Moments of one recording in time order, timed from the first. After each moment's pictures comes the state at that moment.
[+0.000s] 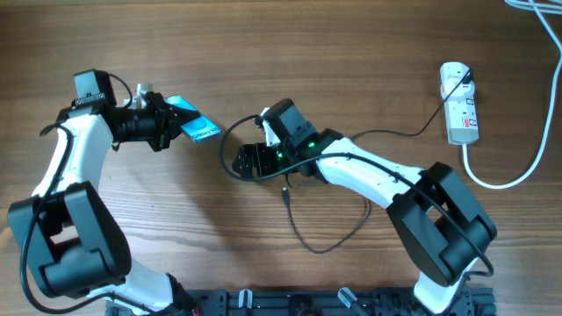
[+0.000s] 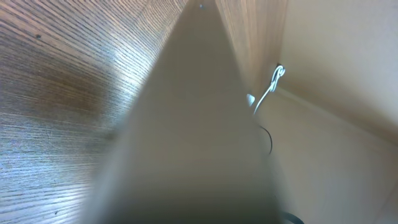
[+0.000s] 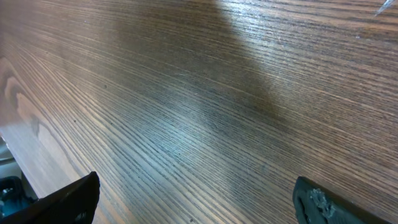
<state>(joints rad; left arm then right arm) 0.28 1.75 1.17 -0.72 0.97 -0.64 0.72 1.91 1.15 -0.25 -0.41 0.58</state>
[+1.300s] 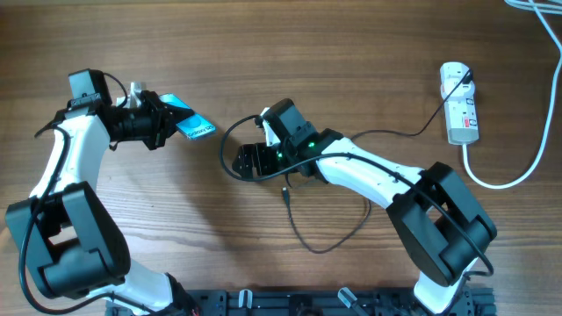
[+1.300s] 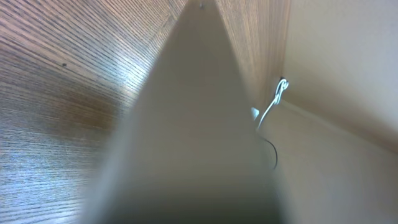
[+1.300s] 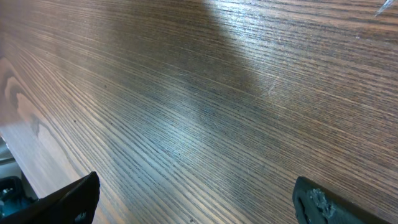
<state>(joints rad) 0.30 1.75 1.17 -0.69 0.92 -0.65 0.72 1.91 1.15 -0.25 -0.41 0.58</state>
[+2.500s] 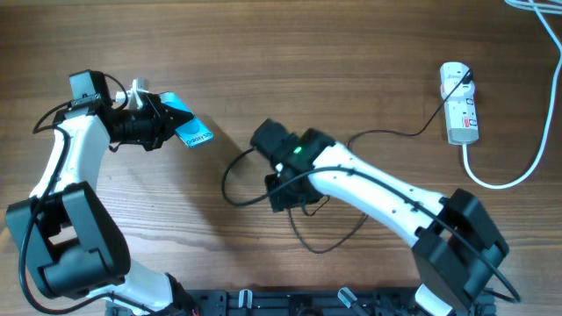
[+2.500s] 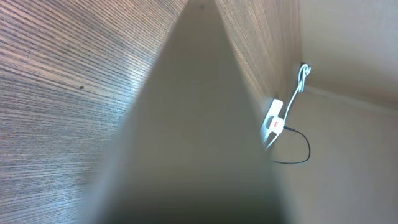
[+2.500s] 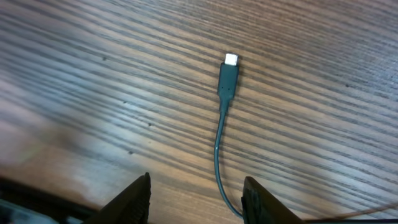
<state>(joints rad) 0.29 1.75 1.17 -0.71 0.88 -0.44 0.86 1.82 1.32 -1.00 -0.15 0.59</state>
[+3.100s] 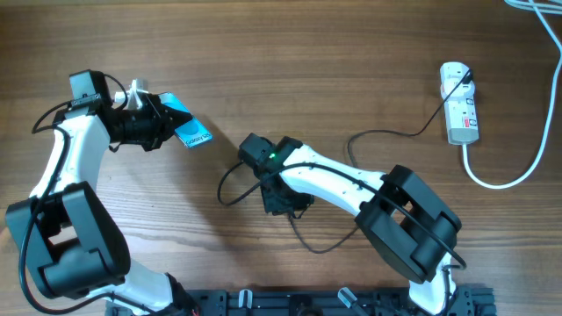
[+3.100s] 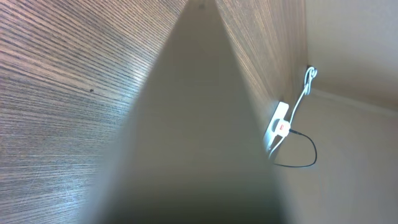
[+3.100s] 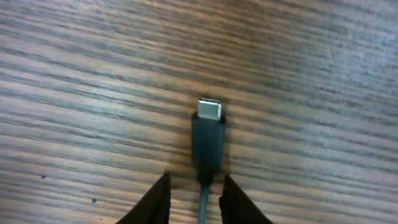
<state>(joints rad) 0.29 1.75 1.17 -0.71 0.85 -0.44 0.88 2.03 1.33 -0.94 -0.09 0.66</state>
